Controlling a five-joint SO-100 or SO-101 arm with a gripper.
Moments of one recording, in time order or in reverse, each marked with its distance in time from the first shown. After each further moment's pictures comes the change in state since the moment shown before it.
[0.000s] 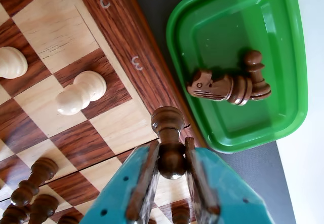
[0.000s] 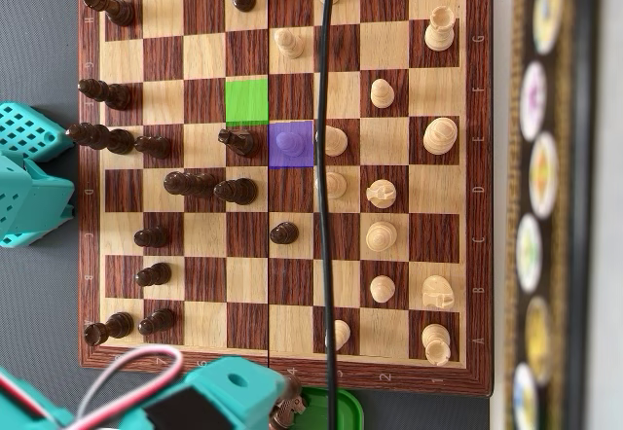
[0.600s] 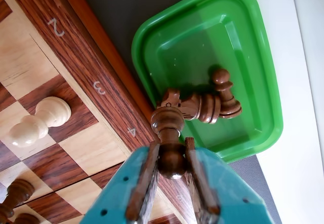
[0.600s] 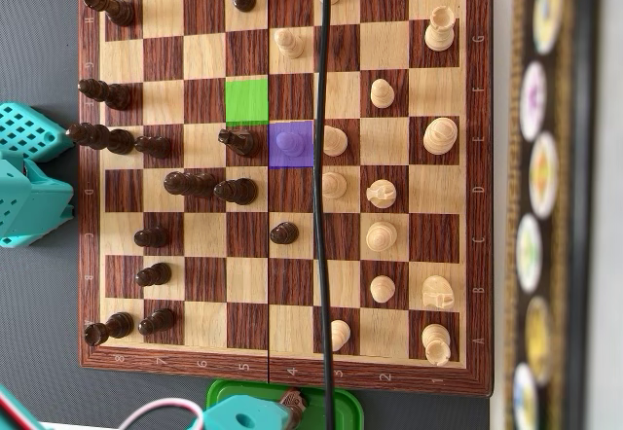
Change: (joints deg) arm 3.0 -4.7 -5.1 -0.7 -1.8
